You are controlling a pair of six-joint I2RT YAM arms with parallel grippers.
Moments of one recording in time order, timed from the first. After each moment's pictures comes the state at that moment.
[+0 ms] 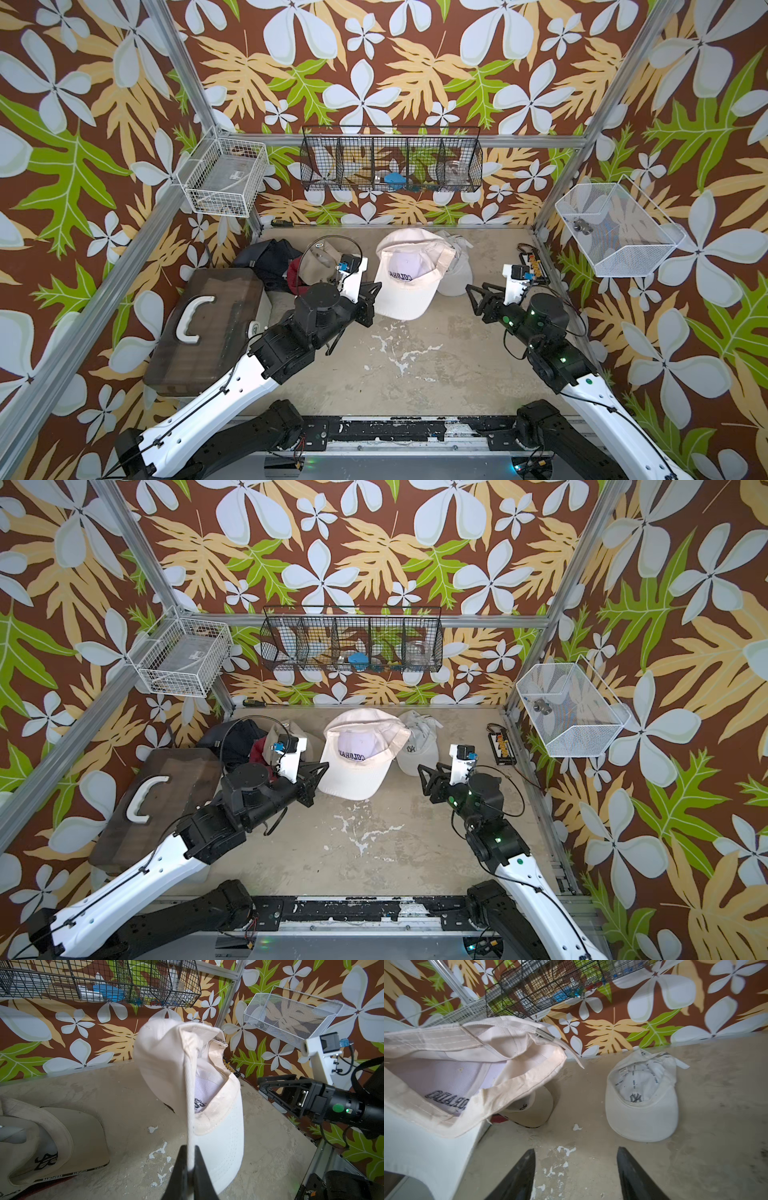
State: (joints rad) left arm -0.80 0.89 0.95 -0.30 -0.12 -0.30; right arm 0.31 0.76 0.60 -0.04 -0.24 0.41
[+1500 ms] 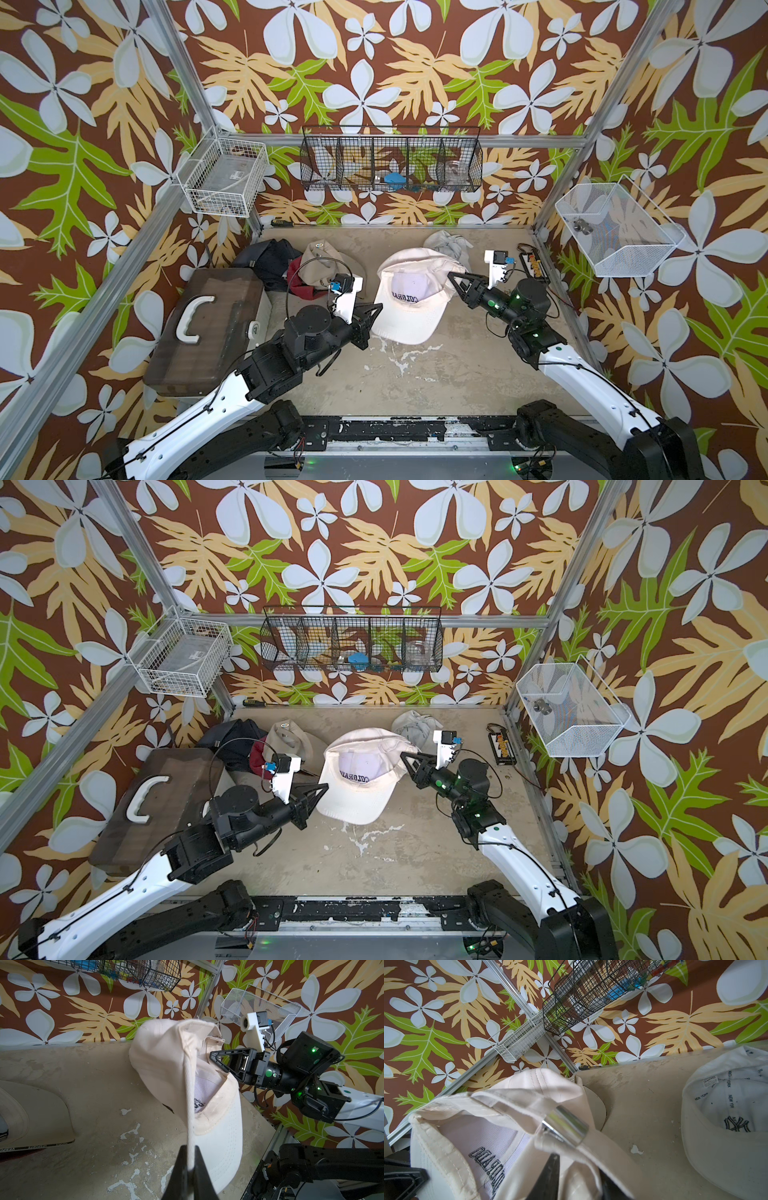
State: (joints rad) left arm -0.90 0.75 0.84 -0.32 -0.08 -0.43; right arm 0.30 1.01 0.59 0.39 -0.49 0.60
